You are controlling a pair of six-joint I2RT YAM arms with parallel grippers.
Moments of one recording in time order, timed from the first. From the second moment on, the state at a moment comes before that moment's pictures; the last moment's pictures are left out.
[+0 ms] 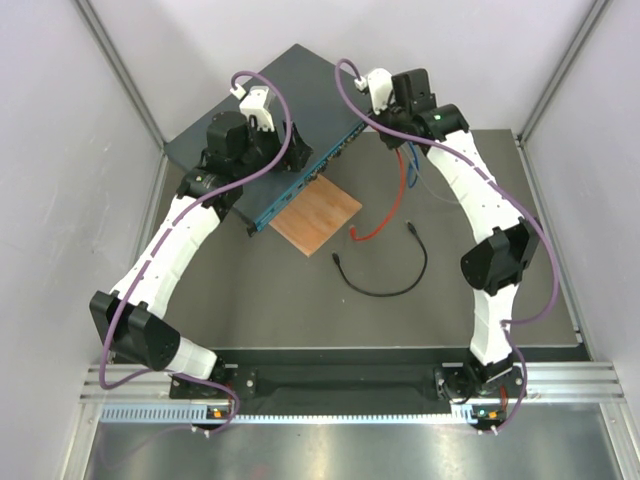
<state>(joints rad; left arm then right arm) -0.38 1.46 1.52 -0.32 0.19 -0.29 0.44 2.02 2.26 -0.87 0.00 -0.34</state>
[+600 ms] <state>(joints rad) -0.37 1.46 1.52 -0.31 0.19 -0.29 0.44 2.01 2.25 -0.82 0.00 -0.34</state>
